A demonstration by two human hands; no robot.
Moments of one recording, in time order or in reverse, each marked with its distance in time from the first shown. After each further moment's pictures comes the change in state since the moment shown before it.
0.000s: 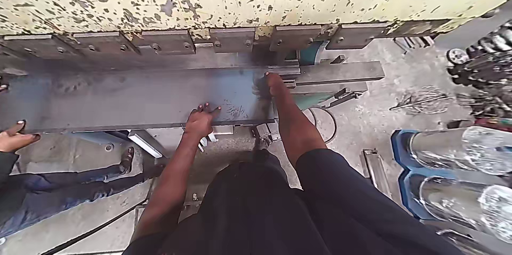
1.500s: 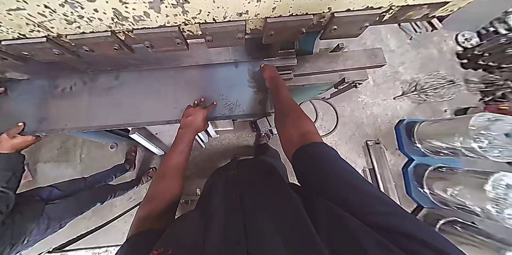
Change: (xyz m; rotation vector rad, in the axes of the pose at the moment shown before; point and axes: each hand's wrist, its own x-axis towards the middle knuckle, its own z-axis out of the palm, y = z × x) left_hand -0.005 -0.001 -0.014 0.026 -0.011 0.018; right_hand -0.012 -0.016 -0.006 -0.047 -0.008 -0.006
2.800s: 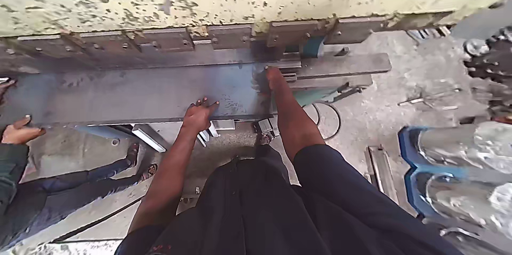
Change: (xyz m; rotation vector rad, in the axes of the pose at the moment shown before) left_hand 0.000 0.004 -0.006 -0.058 0.013 0.005; right_hand -0.008 0.004 -0.012 0.002 -0.009 -0.054
